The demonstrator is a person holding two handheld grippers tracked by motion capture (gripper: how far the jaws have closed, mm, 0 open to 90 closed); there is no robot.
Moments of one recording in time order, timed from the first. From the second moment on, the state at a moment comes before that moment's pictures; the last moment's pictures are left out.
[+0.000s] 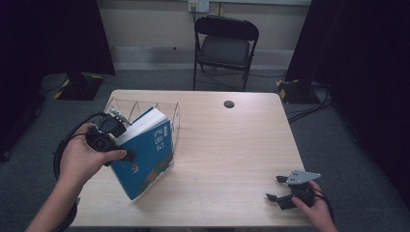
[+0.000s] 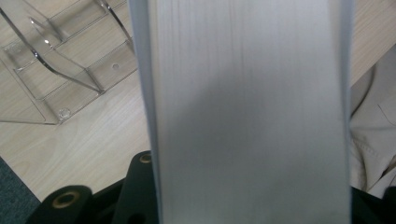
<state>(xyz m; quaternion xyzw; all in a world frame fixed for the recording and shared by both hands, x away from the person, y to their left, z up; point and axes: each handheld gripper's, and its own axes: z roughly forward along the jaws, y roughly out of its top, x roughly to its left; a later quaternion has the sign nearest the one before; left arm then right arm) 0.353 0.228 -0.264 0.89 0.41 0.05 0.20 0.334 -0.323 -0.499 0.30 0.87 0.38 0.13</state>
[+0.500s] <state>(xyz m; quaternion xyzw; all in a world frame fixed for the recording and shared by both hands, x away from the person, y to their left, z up) 0.367 0.232 -0.266 0.88 0.44 0.06 0.20 0.334 -0.323 -0.499 0.30 0.87 0.38 0.13</state>
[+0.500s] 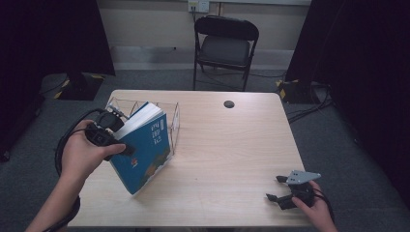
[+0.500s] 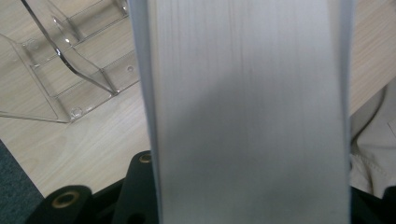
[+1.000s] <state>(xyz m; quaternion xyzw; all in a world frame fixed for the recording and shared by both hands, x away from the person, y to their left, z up) 0.382 0.240 -0.267 0.85 0.48 0.06 0.21 0.334 -0.323 -0.499 0.30 0.87 0.38 0.13</state>
